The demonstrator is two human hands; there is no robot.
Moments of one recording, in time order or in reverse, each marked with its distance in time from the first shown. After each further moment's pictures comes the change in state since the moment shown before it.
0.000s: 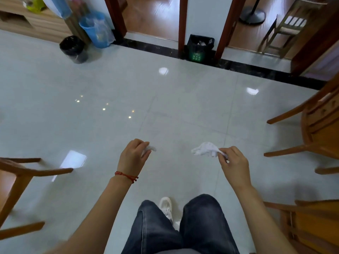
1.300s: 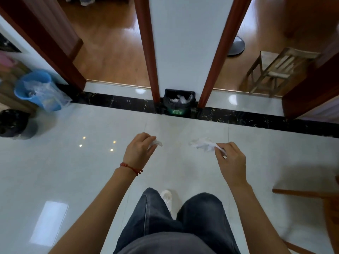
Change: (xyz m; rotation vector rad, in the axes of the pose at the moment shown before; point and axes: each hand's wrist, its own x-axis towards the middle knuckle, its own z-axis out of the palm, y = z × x) left_hand 0.800 -0.064 0.115 -0.081 -0.105 0.256; right_hand 0.742 0.077 0.074 0.017 0.191 0.104
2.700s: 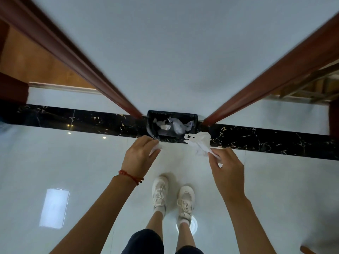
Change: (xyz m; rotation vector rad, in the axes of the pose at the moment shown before) left_hand 0.443 -0.231 0.299 -0.057 -0.180 -0.085; right_hand 0.419 0.210 0.299 0.015 -0.128 0.164
